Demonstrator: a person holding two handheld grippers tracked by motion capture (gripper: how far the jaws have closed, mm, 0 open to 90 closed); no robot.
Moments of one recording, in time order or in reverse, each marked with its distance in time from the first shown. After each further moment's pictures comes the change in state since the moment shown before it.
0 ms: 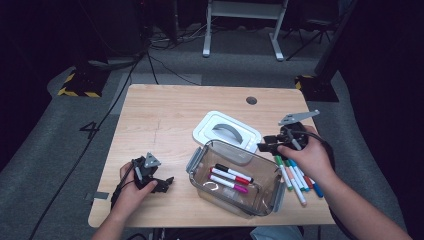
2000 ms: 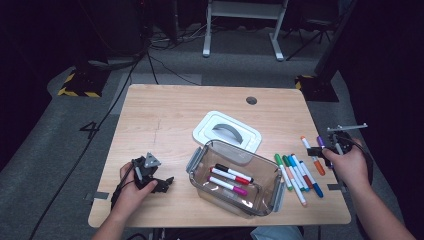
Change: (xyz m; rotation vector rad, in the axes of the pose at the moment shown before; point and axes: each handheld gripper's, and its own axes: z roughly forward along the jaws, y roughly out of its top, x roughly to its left) left arm 0.000 0.000 0.000 -0.002 0.001 -0.004; right arm -0.101 -0.090 -0.043 0.086 -0.238 0.351
